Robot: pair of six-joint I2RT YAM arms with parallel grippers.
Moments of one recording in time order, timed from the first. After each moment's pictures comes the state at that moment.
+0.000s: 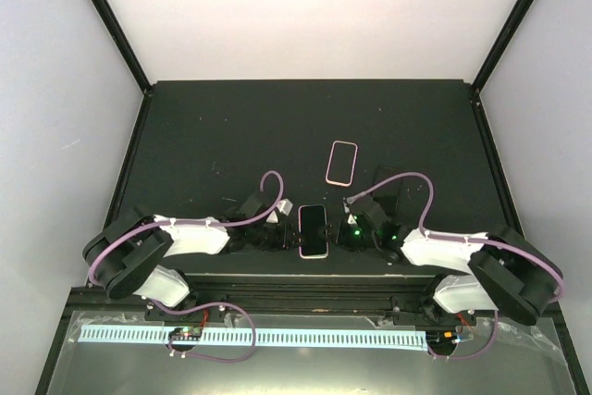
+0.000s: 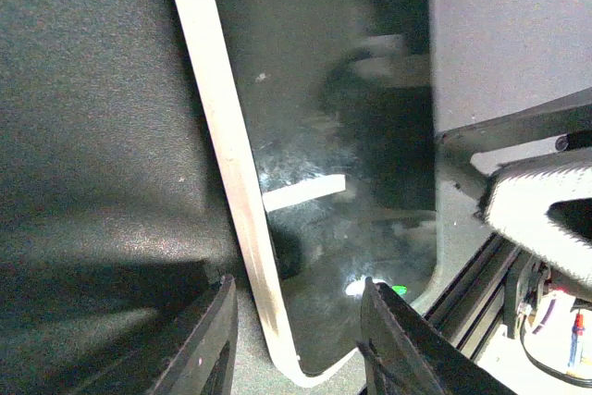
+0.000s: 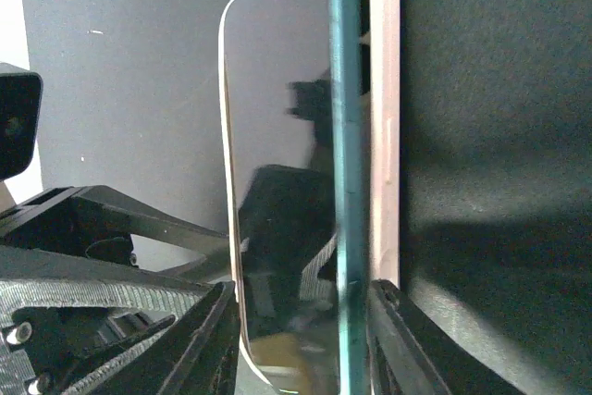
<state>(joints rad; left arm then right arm) -0.79 1.46 0.44 0.18 0.45 -0.87 0.82 1.33 0.36 0.23 -0.27 1.07</state>
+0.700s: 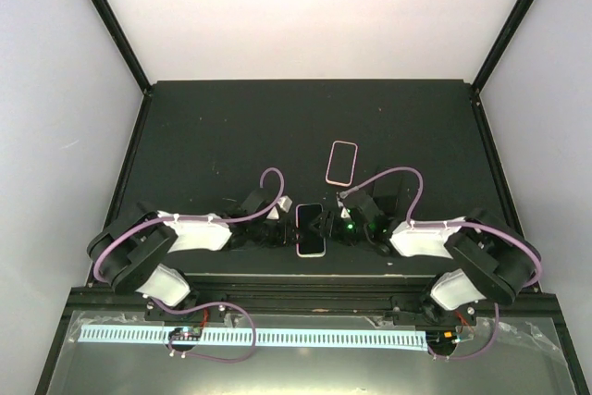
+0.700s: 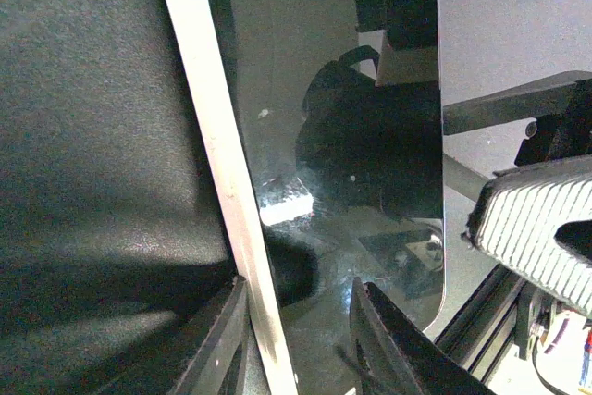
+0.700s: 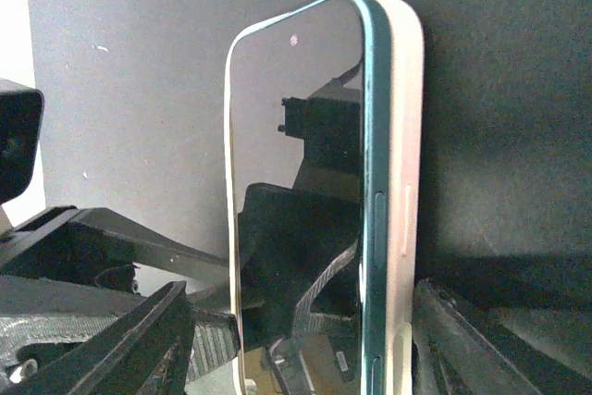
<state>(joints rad) -0.77 1.49 0.47 0.15 0.43 -0.85 0.81 1.45 0.43 0.28 -0.28 1.03</state>
